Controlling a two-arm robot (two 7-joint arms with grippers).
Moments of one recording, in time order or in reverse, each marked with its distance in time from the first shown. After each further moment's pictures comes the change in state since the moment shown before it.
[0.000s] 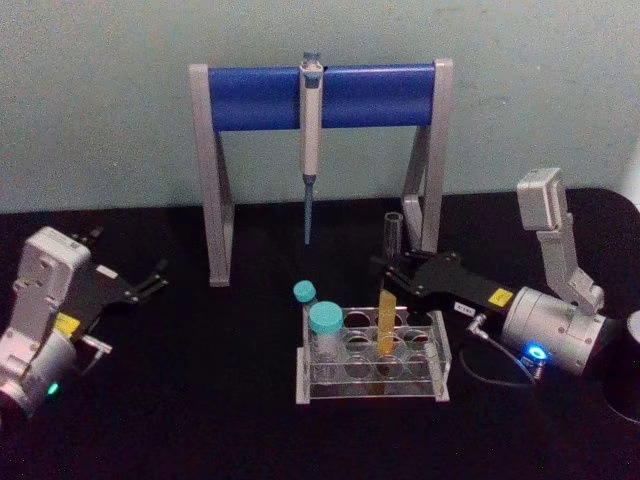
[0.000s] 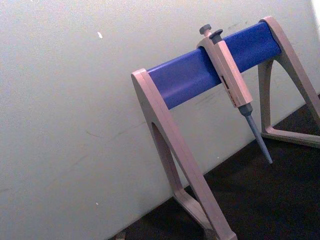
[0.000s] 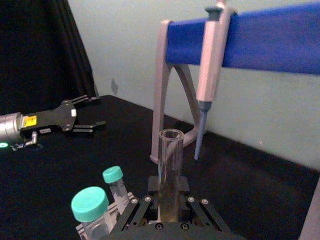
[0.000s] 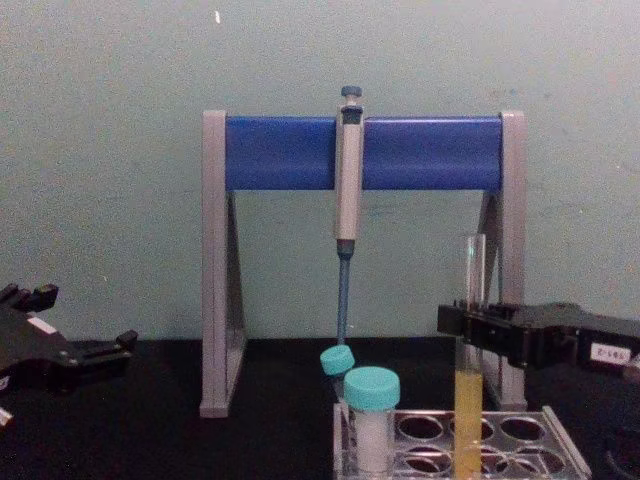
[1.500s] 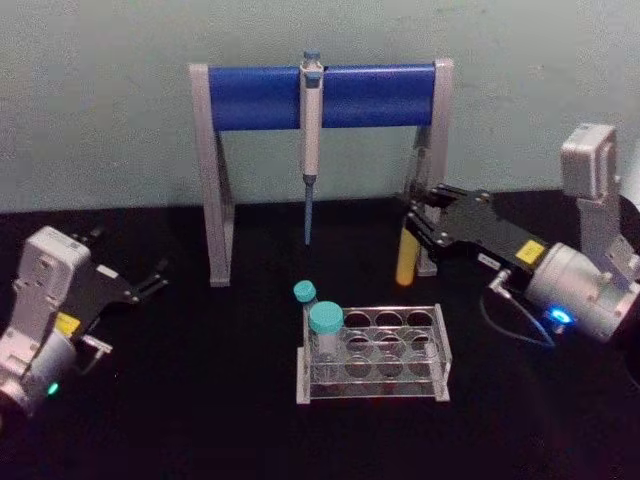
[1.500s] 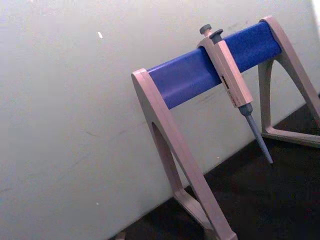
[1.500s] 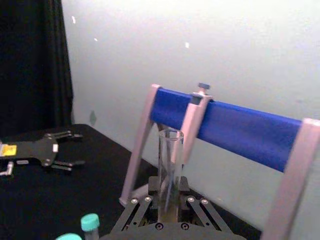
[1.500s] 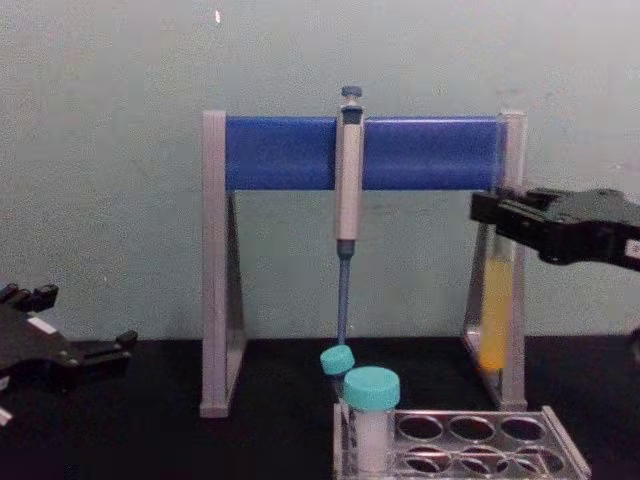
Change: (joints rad) left arm 0.000 0.000 0.000 0.000 0.000 0.000 0.000; right arm -0.039 0.008 0.098 -0.140 -0.116 -0.112 -0.069
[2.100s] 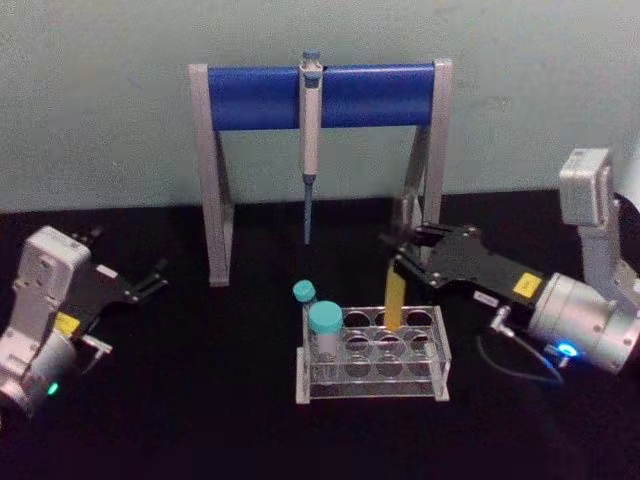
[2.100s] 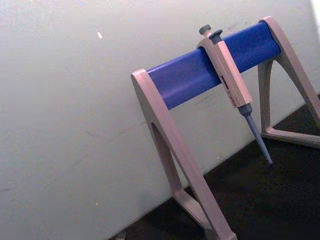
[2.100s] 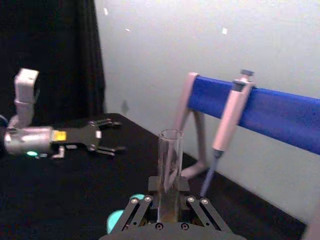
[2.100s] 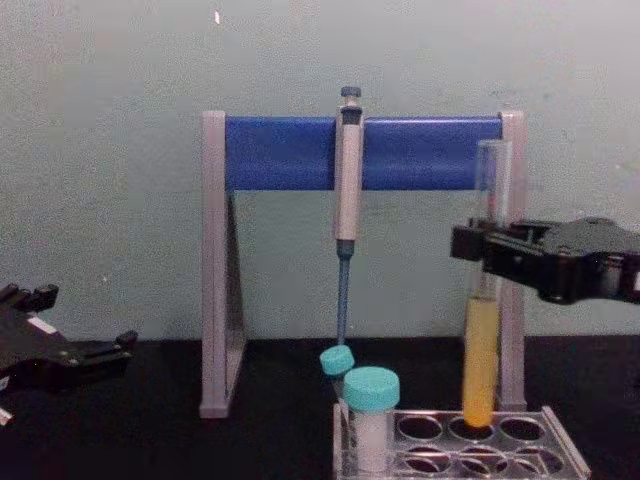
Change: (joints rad) left arm 0.000 0.000 0.000 0.000 0.000 0.000 0.000; right arm -0.078 0.058 -0.005 -0.118 0.041 0.078 0.062
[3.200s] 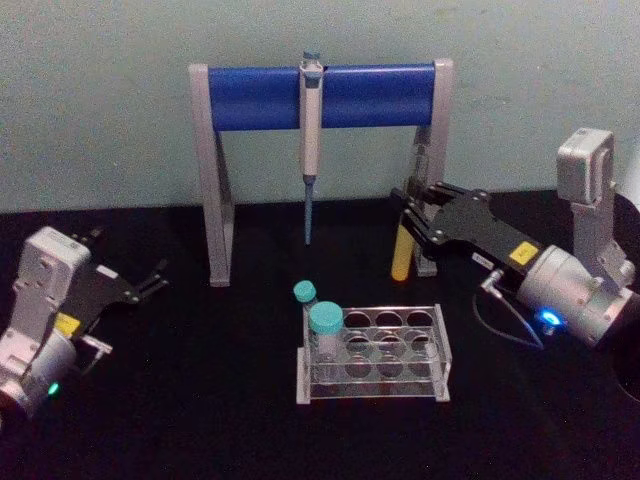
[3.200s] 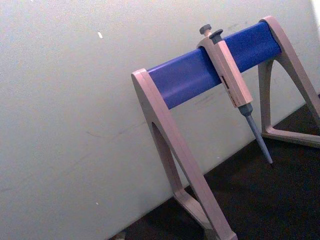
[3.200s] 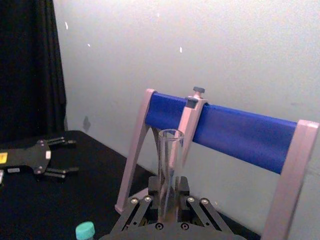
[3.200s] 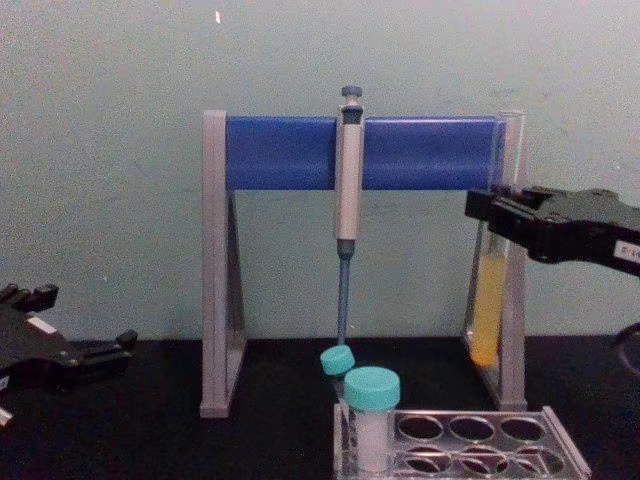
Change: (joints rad) left arm 0.000 0.000 0.000 0.000 0.000 0.000 0.000; right arm 0.060 -0.100 0.027 0.126 -0.072 -0.102 -0.087
